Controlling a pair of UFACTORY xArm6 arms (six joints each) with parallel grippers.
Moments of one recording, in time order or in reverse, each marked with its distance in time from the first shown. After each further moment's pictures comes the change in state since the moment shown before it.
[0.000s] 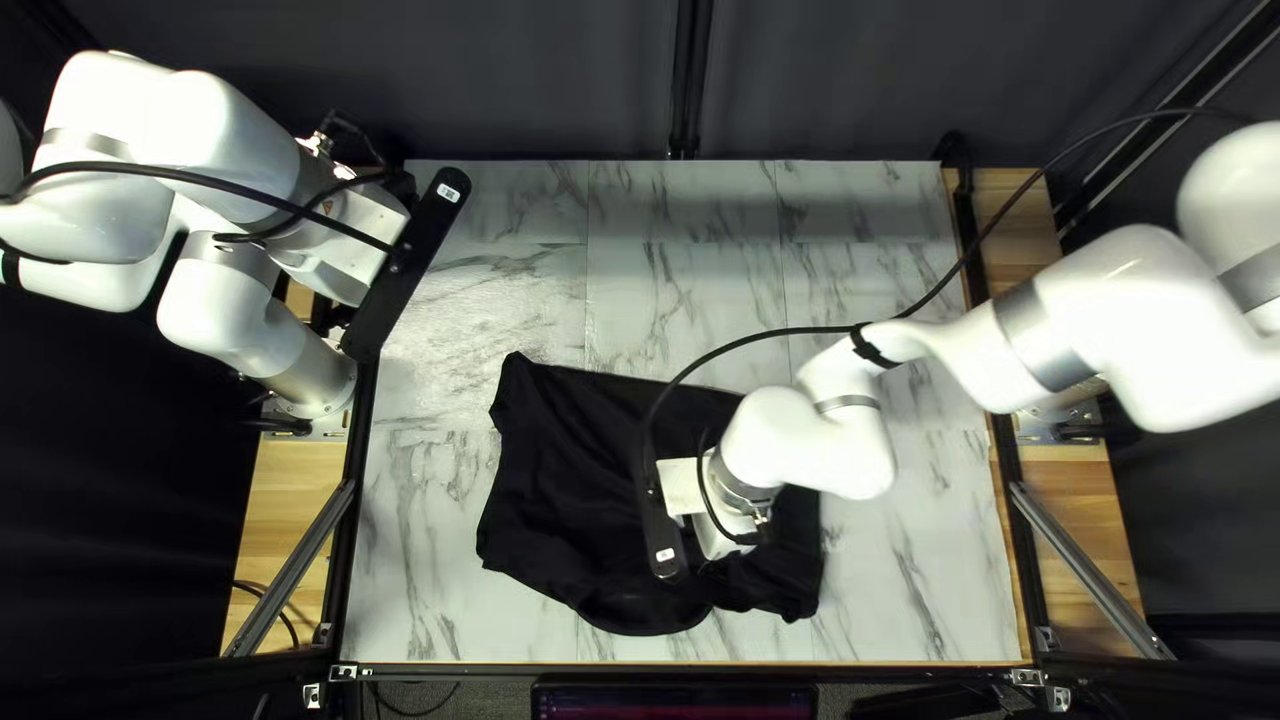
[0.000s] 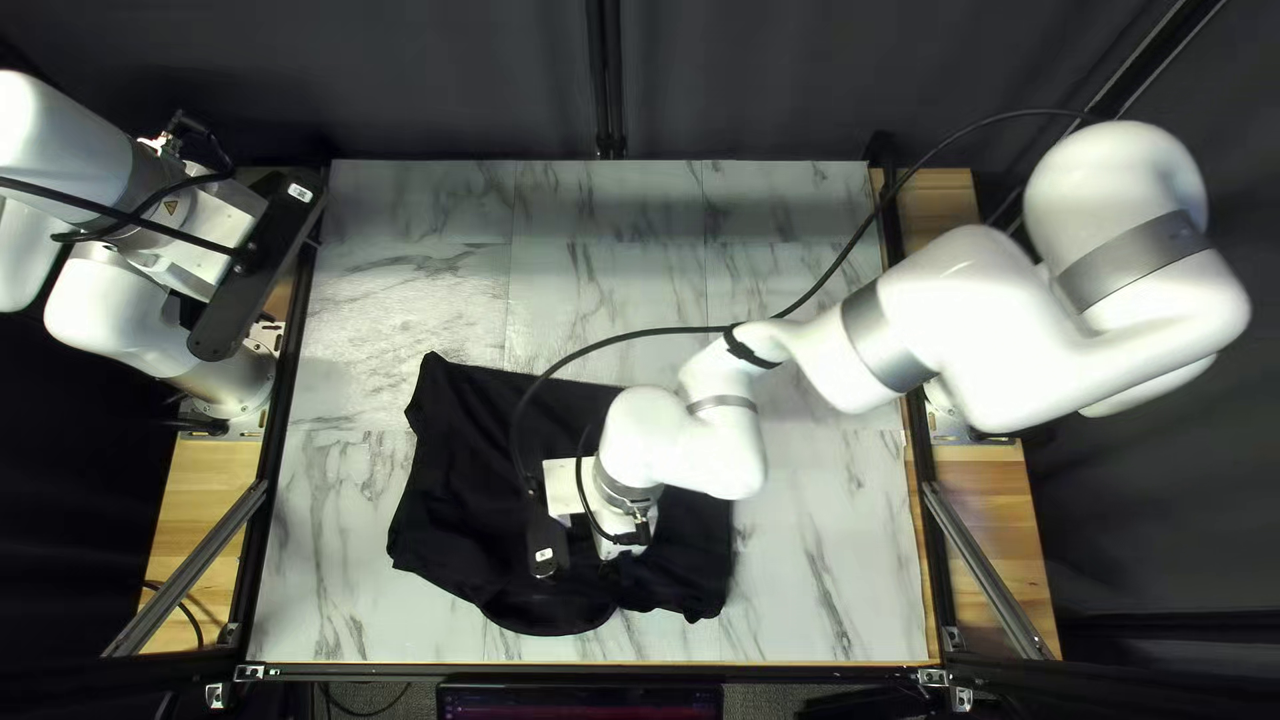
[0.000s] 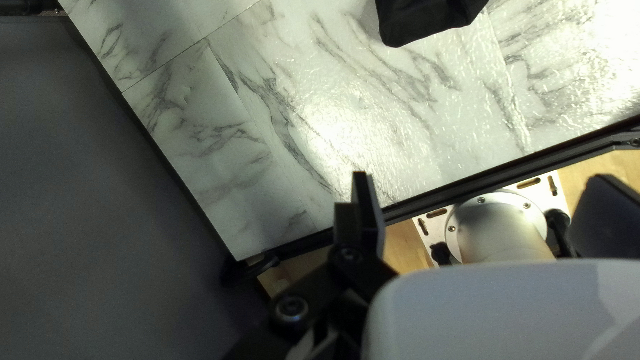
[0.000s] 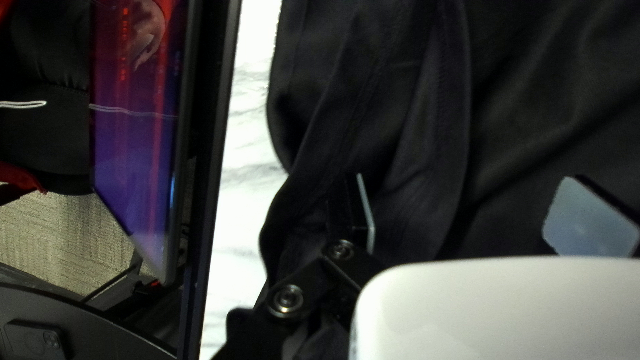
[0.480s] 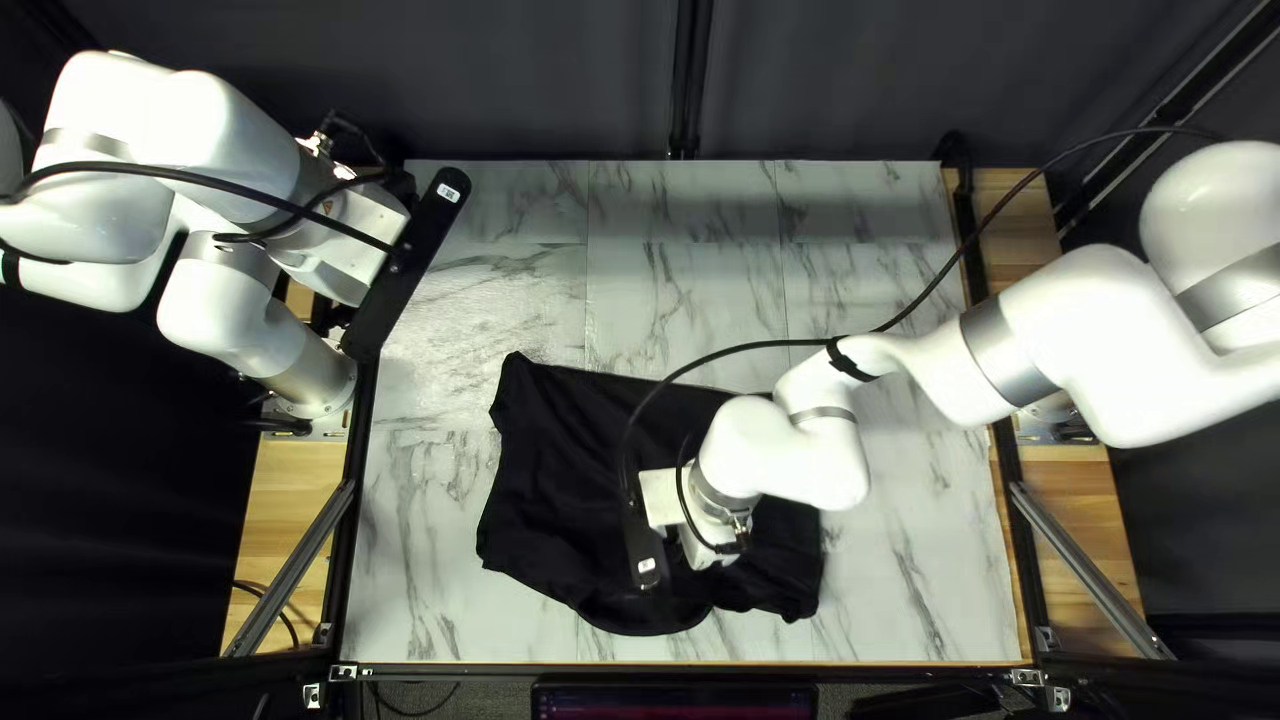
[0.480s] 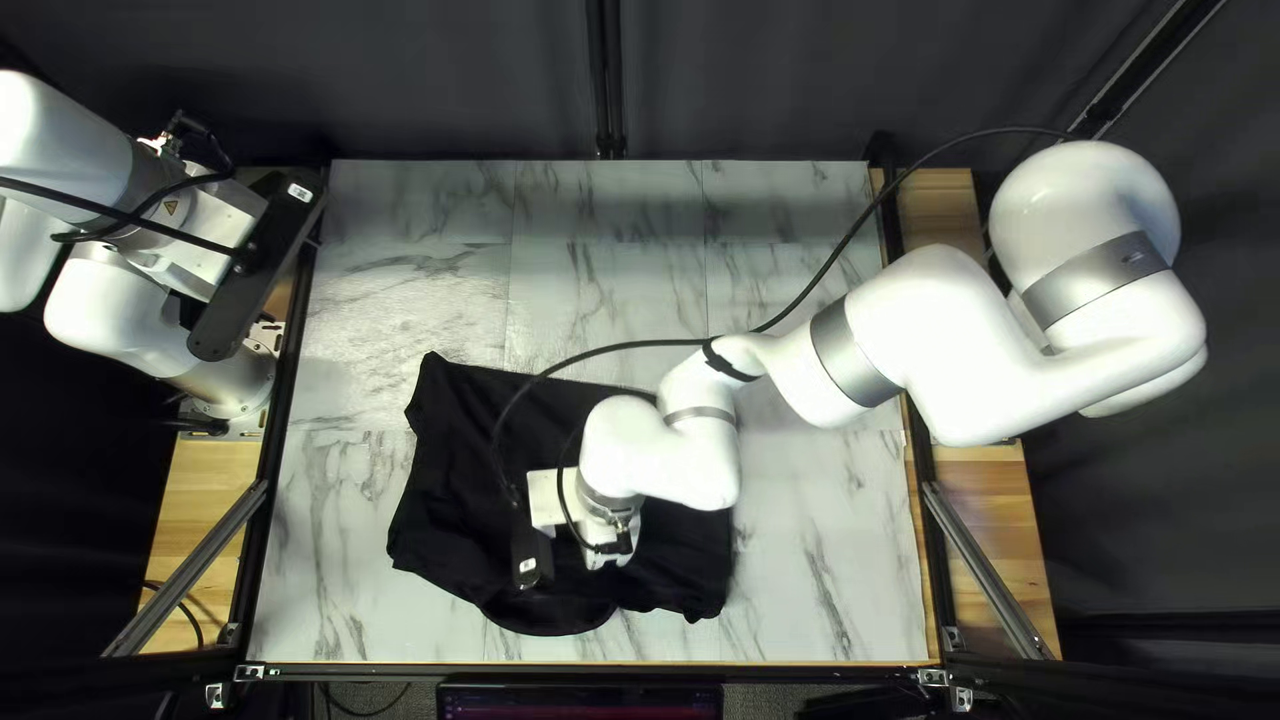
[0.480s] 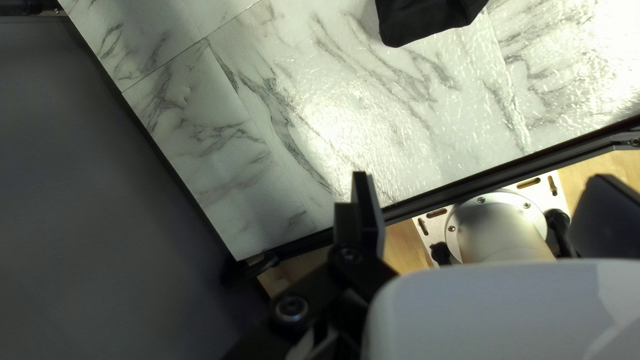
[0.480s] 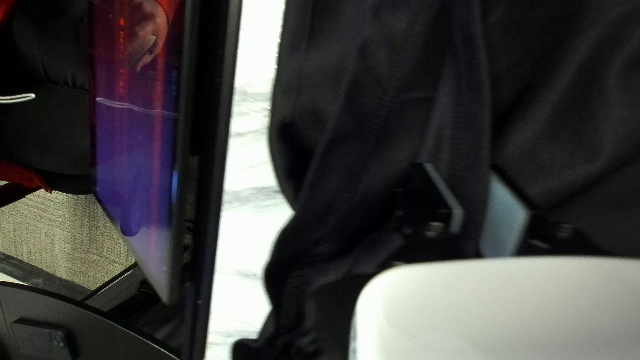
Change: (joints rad) left arm 0.000 0.000 0.000 0.000 0.000 0.000; right arm 0.017 0.059 -0.096 -0.033 0.050 0.042
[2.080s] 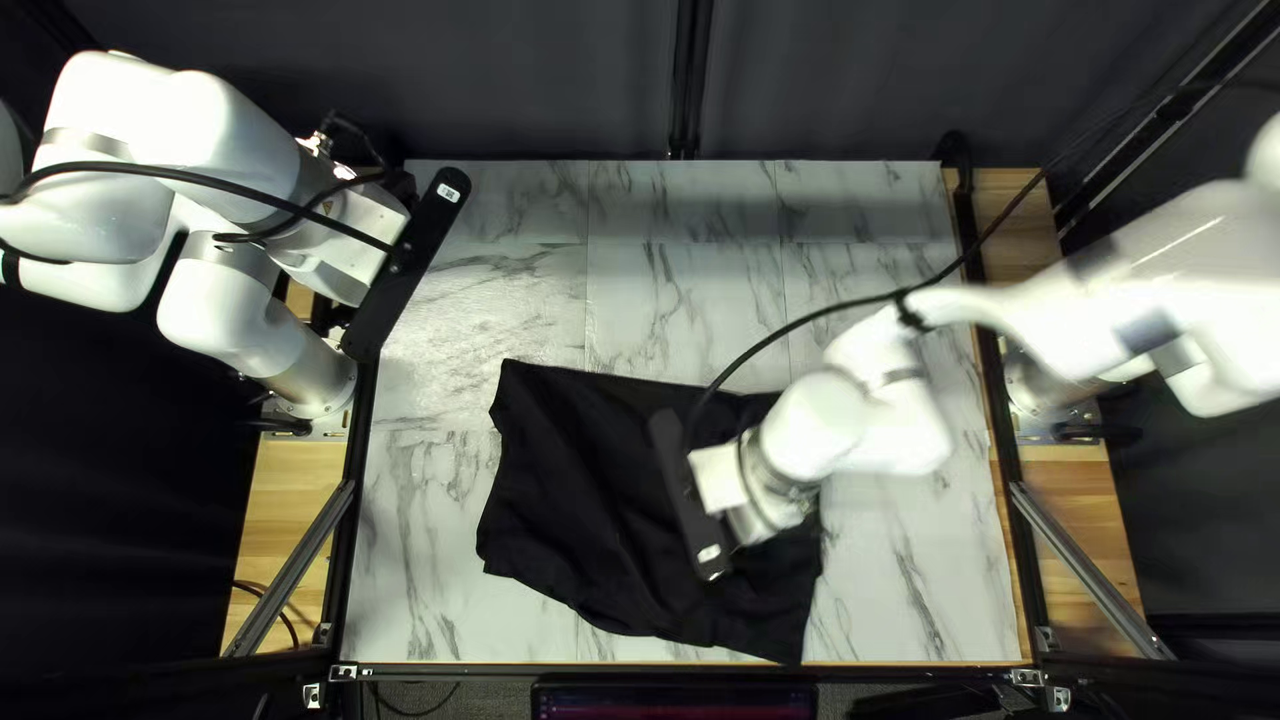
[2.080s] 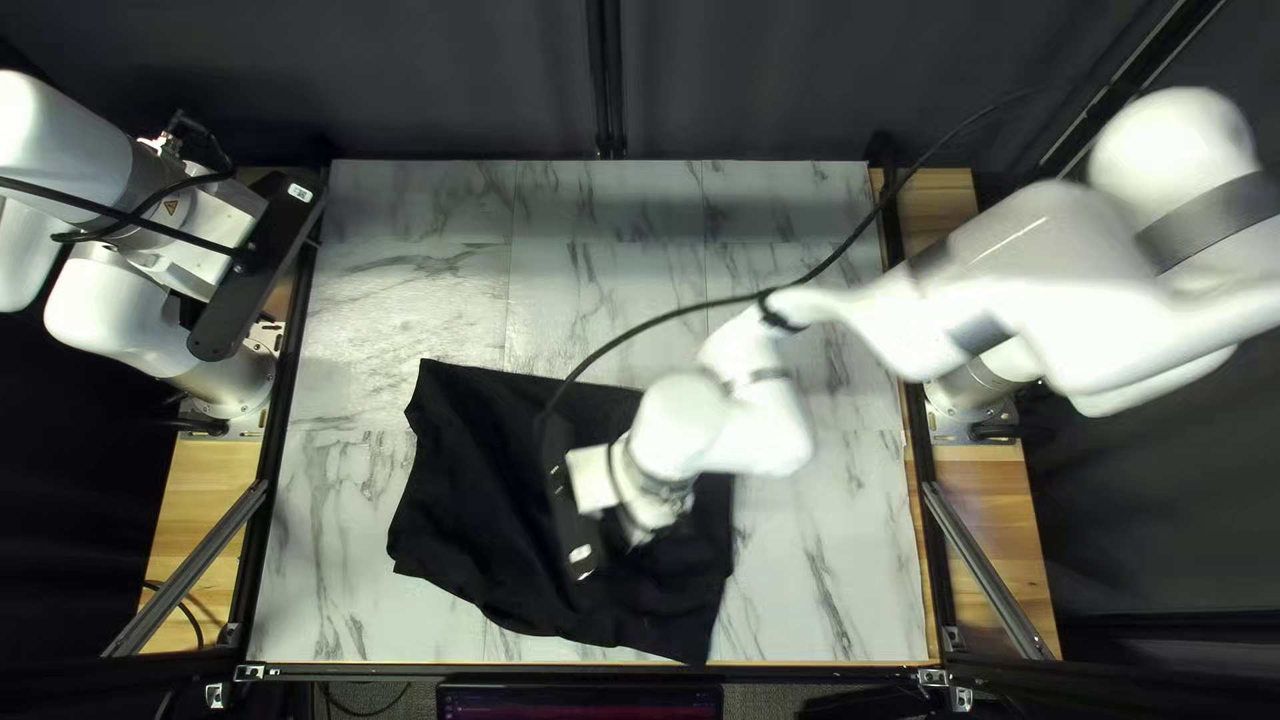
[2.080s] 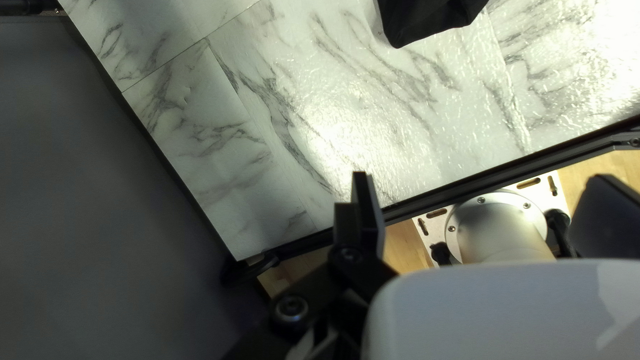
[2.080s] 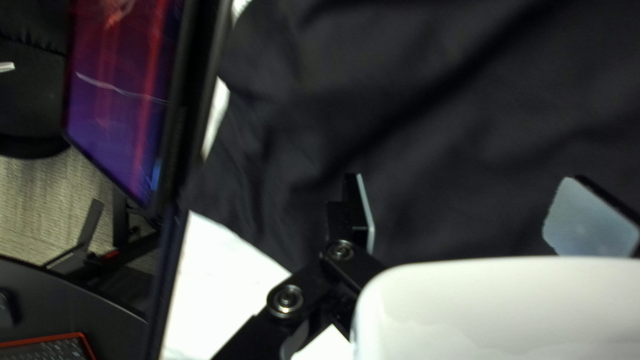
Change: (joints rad) left arm 0.000 0.000 0.000 0.000 0.000 0.000; right arm -0.028 -0.335 0.271 -0.214 0.053 0.065
